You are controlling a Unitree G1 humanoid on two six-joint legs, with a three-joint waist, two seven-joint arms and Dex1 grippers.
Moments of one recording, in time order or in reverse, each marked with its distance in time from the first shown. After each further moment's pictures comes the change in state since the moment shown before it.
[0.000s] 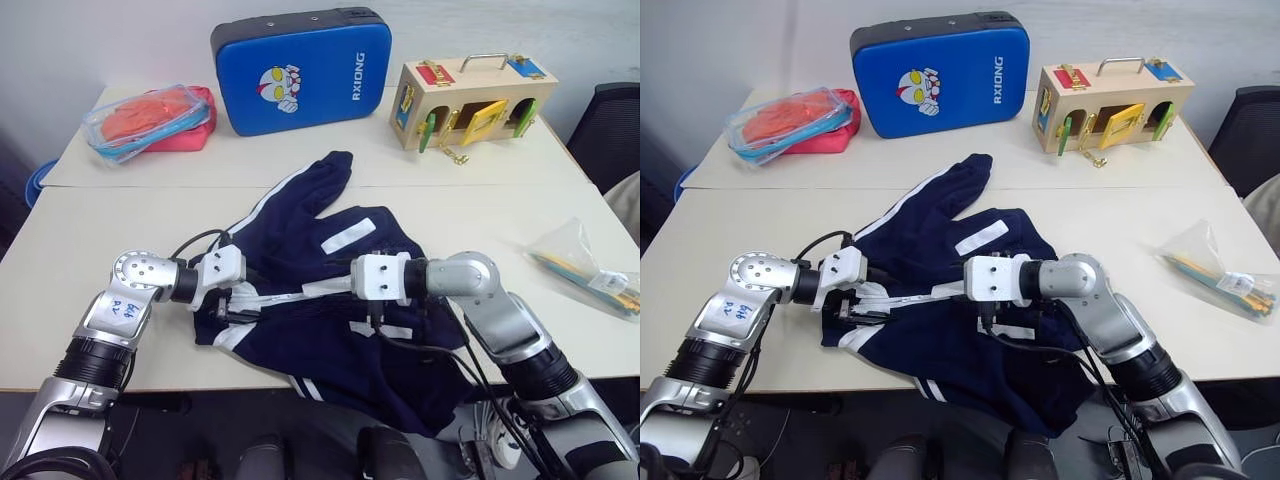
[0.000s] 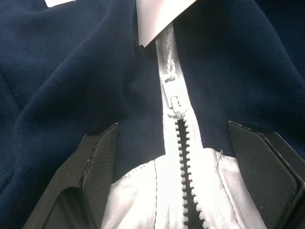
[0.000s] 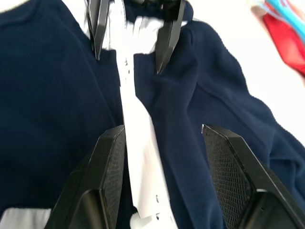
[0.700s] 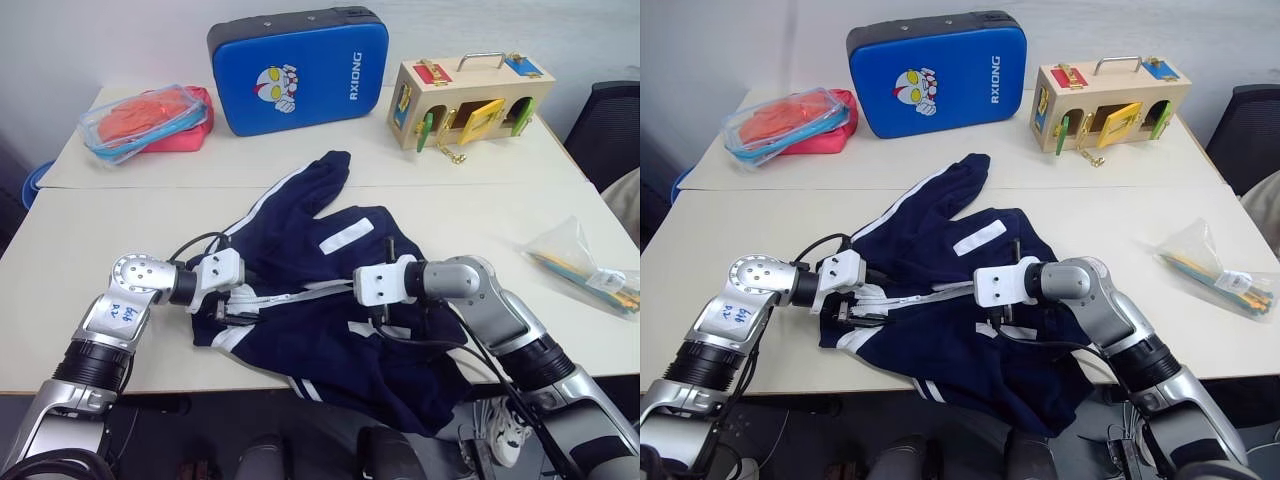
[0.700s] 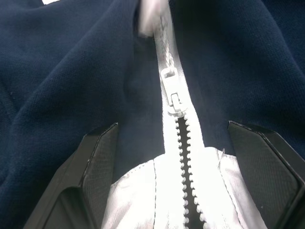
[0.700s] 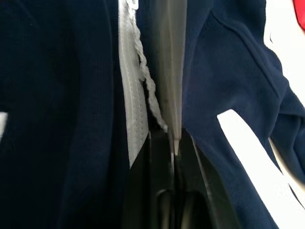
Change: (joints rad) left arm 0.012 0.002 -0.001 0.018 0.007 -0.045 0.011; right arm -0.012 -0.041 0.047 0.158 -0.180 -0.207 -0.056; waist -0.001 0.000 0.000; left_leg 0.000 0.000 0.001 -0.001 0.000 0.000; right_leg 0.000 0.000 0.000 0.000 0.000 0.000
